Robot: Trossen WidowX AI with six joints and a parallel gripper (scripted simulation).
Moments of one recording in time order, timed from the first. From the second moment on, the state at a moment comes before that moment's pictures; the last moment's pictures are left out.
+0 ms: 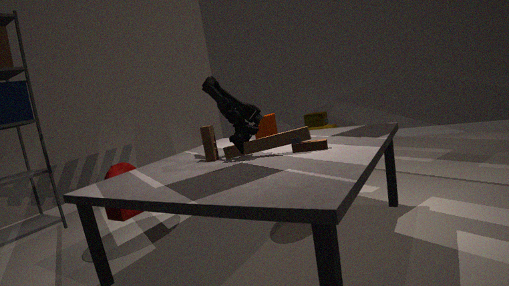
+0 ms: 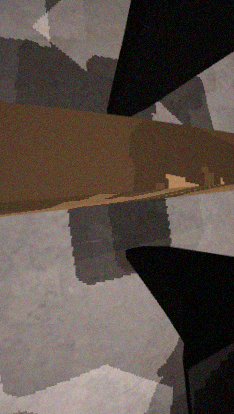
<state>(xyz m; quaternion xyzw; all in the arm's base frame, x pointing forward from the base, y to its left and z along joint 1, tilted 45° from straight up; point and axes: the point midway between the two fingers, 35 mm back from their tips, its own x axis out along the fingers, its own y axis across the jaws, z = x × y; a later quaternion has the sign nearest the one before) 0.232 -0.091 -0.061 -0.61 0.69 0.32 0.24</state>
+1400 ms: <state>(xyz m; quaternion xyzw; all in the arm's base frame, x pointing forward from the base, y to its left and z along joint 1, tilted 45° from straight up) 0.232 -0.090 -0.057 -0.61 0.69 0.32 0.23</state>
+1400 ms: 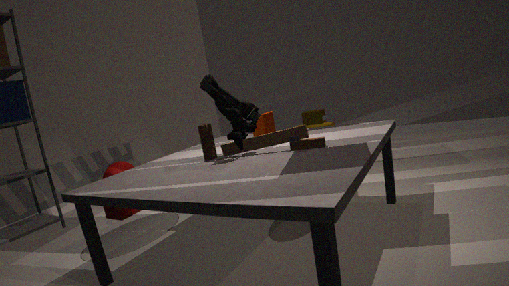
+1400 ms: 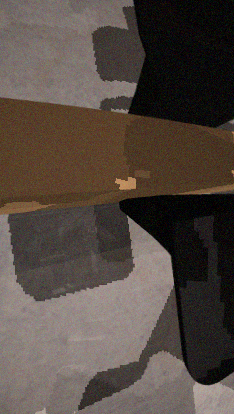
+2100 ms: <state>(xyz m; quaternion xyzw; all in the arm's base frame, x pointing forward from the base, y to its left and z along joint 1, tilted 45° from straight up) 0.234 -0.084 -0.049 -0.61 0.69 0.31 0.23</state>
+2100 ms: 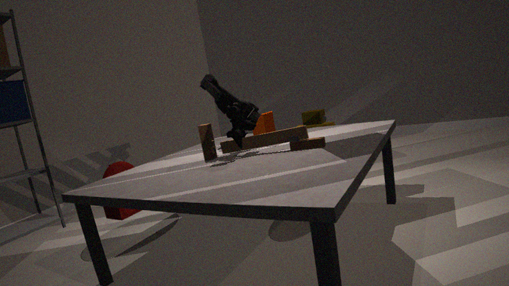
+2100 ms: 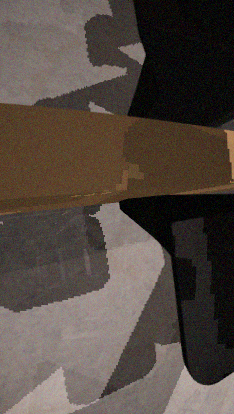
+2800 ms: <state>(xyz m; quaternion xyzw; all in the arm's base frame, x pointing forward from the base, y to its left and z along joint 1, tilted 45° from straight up) 0.236 -0.076 -0.042 -0.61 0.69 0.31 0.23</state>
